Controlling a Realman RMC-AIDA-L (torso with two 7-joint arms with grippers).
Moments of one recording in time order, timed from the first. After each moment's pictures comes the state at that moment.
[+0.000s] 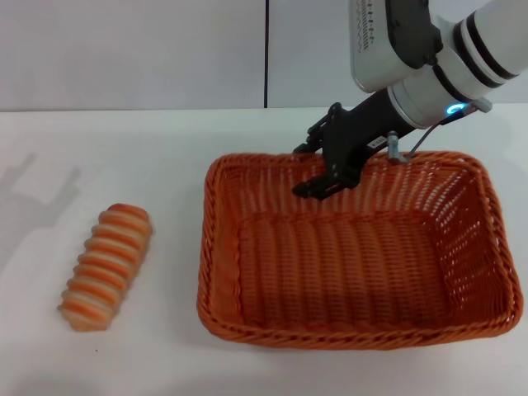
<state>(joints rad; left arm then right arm) -0.19 -2.05 0.46 0.31 1.26 1.69 -0.76 1.01 2.08 -1.13 -0.70 -2.39 -1.36 1.65</state>
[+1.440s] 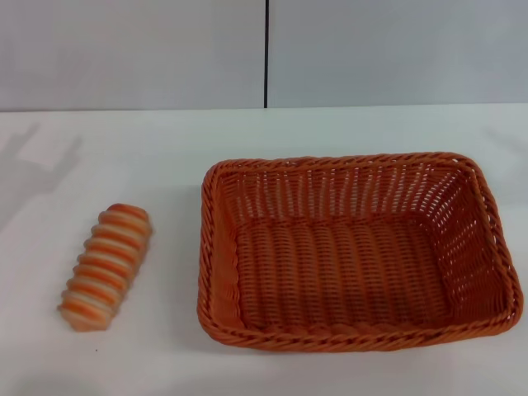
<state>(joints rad) -0.24 -2.05 0.51 0.51 1.27 1.54 -0.95 0.05 2.08 -0.96 -1.07 -1.00 -1.59 1.24</state>
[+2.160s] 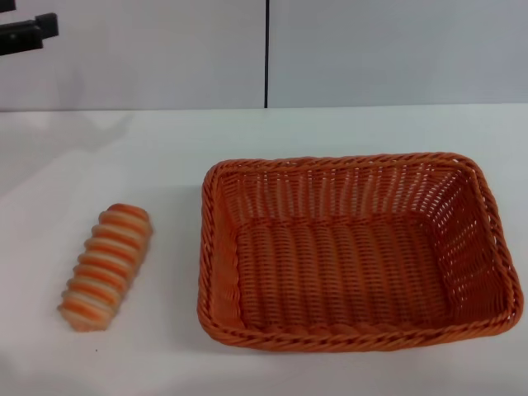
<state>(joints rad) -0.37 -2.02 0.57 1.11 1.82 1.47 -1.66 0.04 2.08 -0.76 -0.53 -0.81 -1.89 1.00</state>
